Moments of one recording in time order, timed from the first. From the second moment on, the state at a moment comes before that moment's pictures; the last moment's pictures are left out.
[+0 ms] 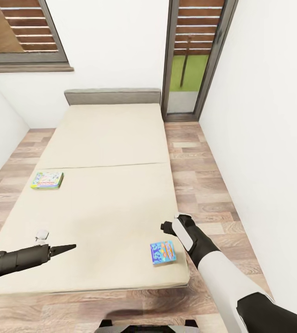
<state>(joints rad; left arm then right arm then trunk) -0.39 0.35 0.37 -1.23 0.01 0.93 -1.46 -0.87 0.17 0.21 -0.64 -0.53 0.66 -0.47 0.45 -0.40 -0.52</state>
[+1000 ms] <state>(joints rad) -0.39 0.35 0.37 -1.23 0.01 0.93 -1.46 -0.87 0.17 0.22 -0.64 -0.53 0.66 -0.47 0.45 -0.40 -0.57</state>
